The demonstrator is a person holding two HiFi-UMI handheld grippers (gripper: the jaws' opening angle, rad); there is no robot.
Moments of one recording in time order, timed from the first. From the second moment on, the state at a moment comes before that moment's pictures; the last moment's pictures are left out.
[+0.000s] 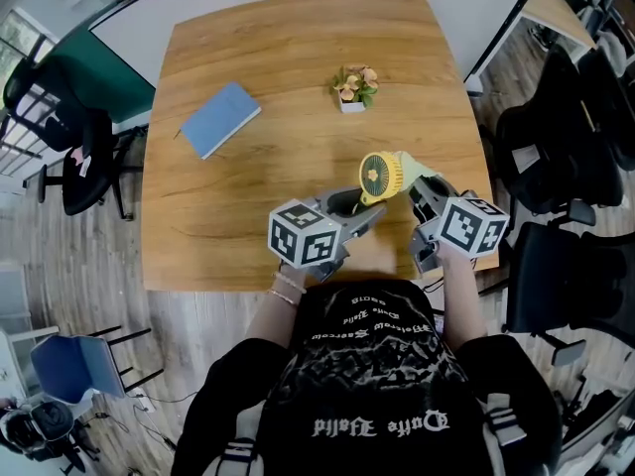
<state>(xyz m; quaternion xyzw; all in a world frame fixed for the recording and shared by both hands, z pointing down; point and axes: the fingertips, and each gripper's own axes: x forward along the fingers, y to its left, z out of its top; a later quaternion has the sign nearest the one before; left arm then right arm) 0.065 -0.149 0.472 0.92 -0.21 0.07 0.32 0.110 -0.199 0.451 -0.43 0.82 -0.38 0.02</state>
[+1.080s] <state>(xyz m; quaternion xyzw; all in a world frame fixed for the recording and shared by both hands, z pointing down) 0.068 -0.138 0.455 0.93 -0.13 0.07 0.33 0.067 -0.155 0.472 -0.24 0.91 -0.33 -0.09</state>
